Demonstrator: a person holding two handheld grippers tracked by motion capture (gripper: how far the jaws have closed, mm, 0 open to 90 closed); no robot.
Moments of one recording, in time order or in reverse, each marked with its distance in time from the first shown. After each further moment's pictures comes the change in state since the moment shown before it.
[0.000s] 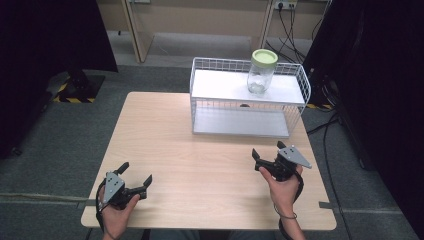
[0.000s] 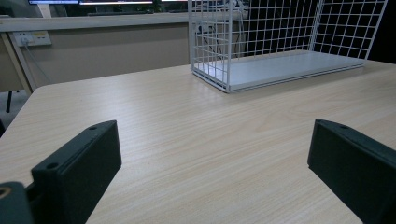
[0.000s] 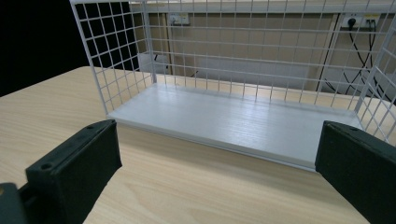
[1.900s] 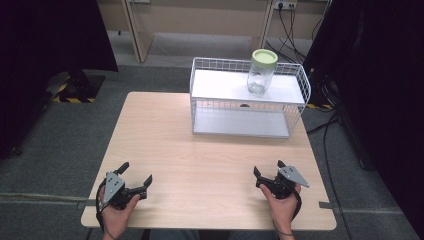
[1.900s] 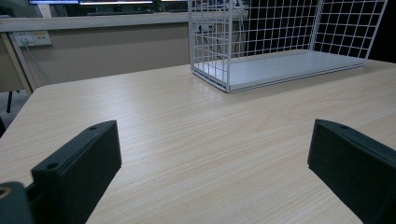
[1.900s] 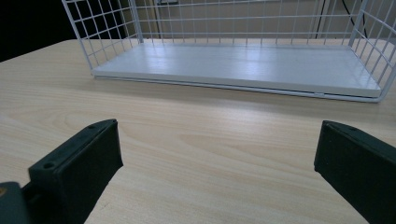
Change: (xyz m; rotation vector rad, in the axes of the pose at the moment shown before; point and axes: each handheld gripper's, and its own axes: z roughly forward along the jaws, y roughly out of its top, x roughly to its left) left arm 0.000 0.000 0.000 0.002 0.001 0.001; right arm -0.005 -0.066 -0.011 0.050 -0.037 0.064
